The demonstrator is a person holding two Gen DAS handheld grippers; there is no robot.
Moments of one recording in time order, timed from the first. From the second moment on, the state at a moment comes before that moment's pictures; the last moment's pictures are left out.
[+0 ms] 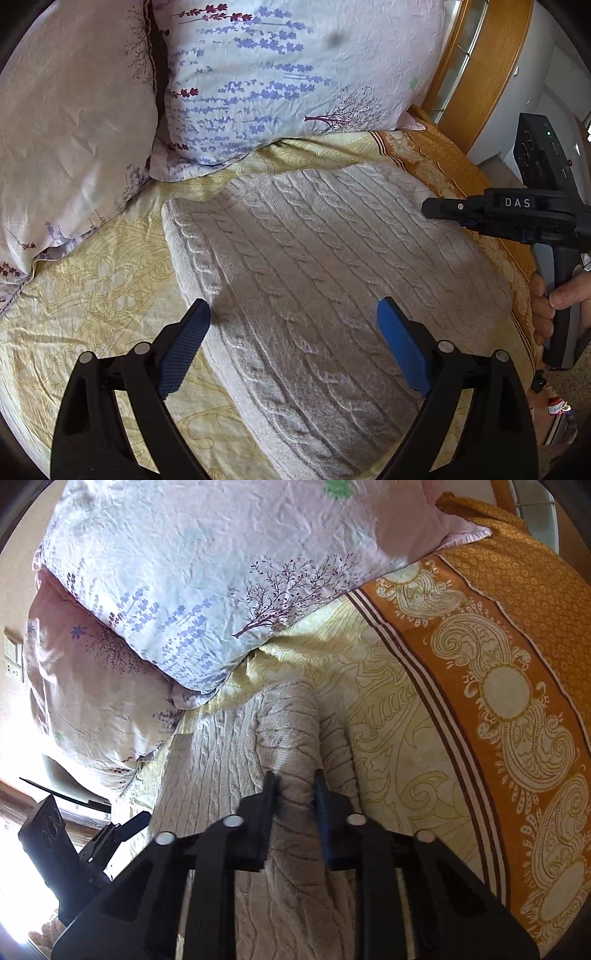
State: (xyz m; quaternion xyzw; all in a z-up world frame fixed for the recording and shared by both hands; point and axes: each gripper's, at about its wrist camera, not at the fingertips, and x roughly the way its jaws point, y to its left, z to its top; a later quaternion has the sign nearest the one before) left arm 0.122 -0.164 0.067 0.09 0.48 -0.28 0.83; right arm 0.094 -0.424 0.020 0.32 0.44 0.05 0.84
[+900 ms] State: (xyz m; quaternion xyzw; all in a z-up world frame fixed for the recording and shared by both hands) left arm 0.129 -0.162 0.050 0.10 0.51 -0.27 0.81; right arm 0.100 -0.452 0.011 0.39 0.41 0.03 0.82
